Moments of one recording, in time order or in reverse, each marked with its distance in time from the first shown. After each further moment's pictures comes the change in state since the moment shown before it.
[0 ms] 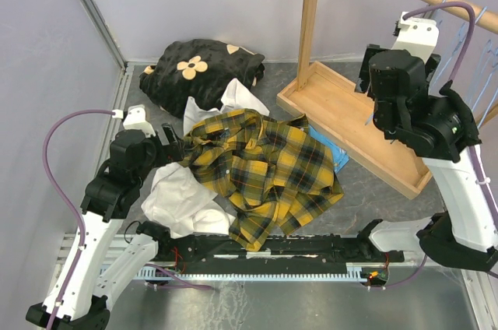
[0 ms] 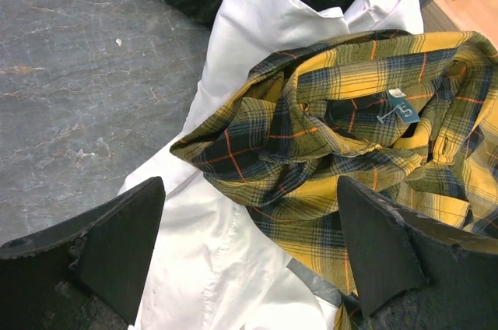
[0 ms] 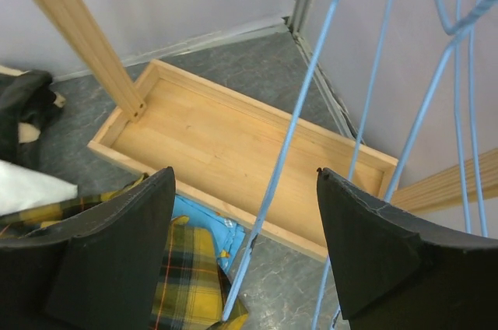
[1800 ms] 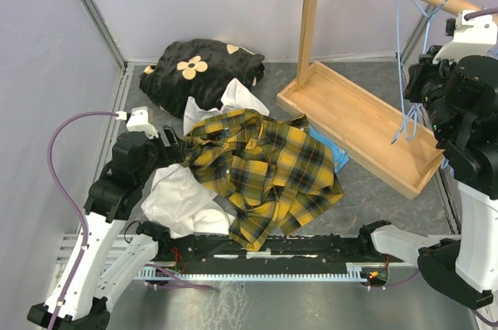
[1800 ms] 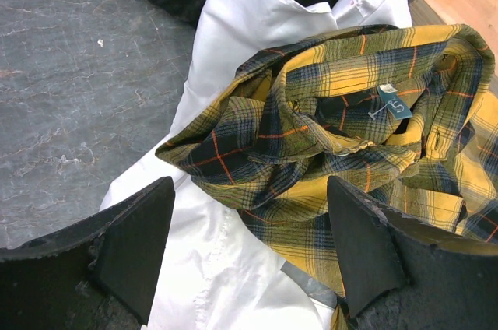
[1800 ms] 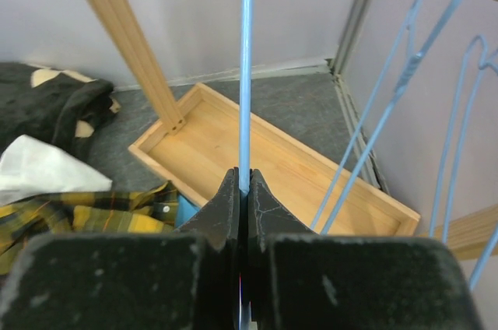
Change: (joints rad) left arm 0.000 -0.018 -0.053 0.053 0.042 0.000; right arm -0.386 -0.143 -0.002 0.133 -0.525 -0.241
